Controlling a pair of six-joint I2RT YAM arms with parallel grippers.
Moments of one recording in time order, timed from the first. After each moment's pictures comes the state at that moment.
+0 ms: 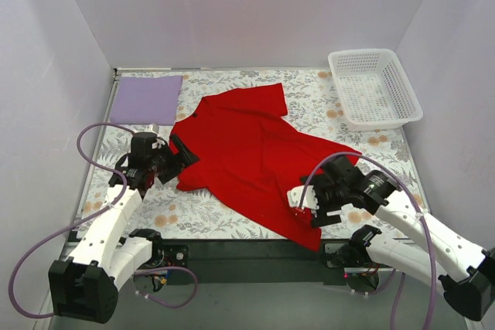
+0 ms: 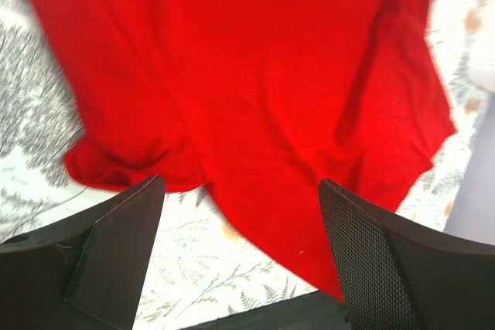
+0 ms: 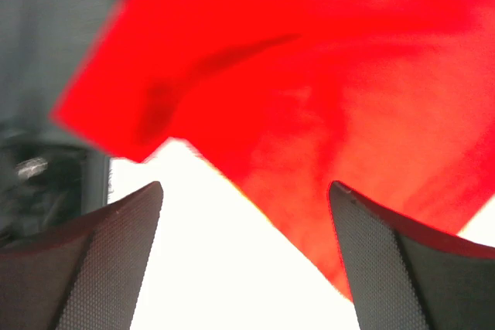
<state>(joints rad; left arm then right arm) -0.15 0.89 0.66 -0.48 0.22 -0.73 0.81 0.86 0.71 -1.03 -0.30 -1.05</state>
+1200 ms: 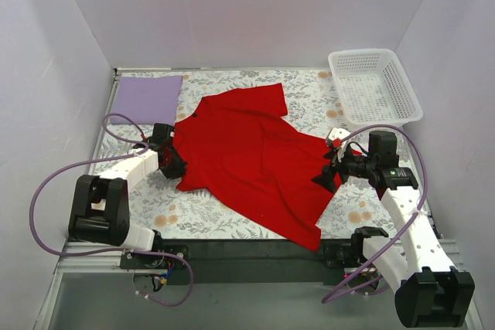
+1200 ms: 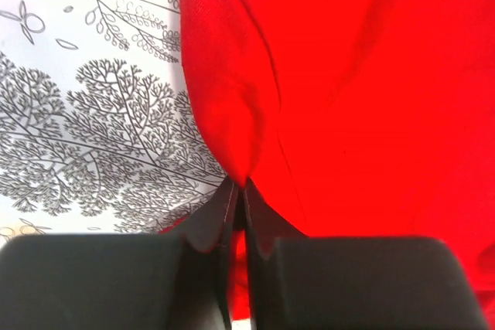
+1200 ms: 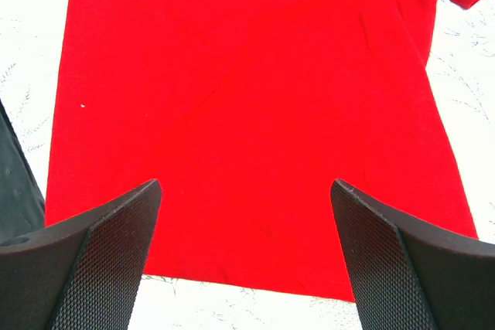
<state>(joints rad) -0.15 1.44 0.74 -0.47 -0.04 -0.76 0.06 0.85 0.66 -0.58 -0.86 -0.64</state>
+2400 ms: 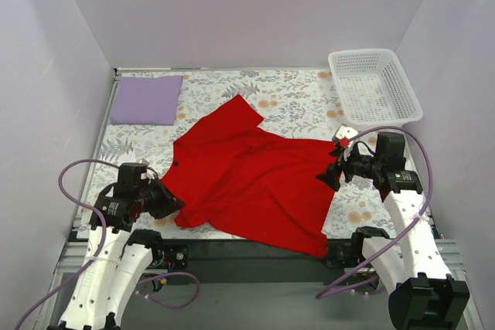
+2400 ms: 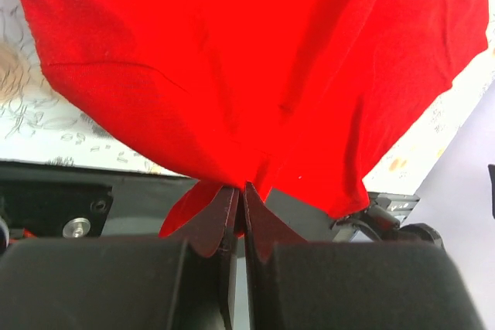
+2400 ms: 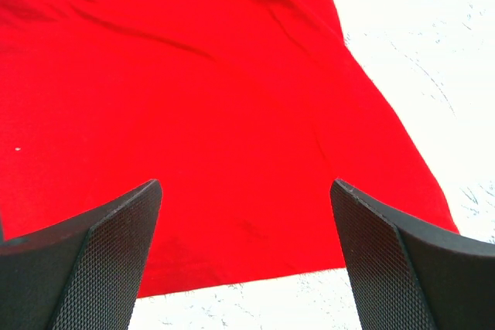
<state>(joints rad) -0.15 0.55 0.67 -1.10 0.28 -0.86 -0.01 0.81 0.66 -0.58 -0.89 -0.64</state>
